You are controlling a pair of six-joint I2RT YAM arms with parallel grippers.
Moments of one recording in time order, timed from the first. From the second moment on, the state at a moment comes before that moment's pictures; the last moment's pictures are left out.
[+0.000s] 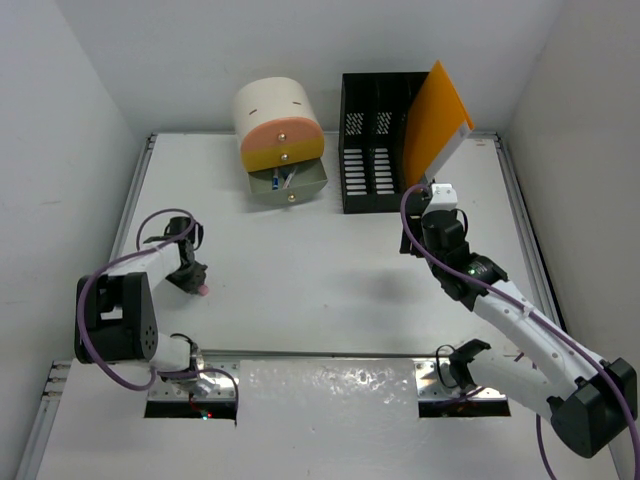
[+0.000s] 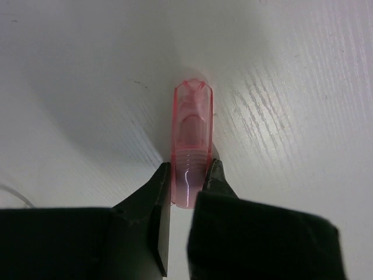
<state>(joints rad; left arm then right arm) 0.09 1.41 0.67 -0.63 -0.31 -0.99 0.51 0.95 0.68 -0.27 0.43 0.25</state>
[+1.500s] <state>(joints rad) -0.63 2.10 1.80 -0.61 -0.63 0.64 0.51 0.93 0.75 -0.34 0.37 0.30</state>
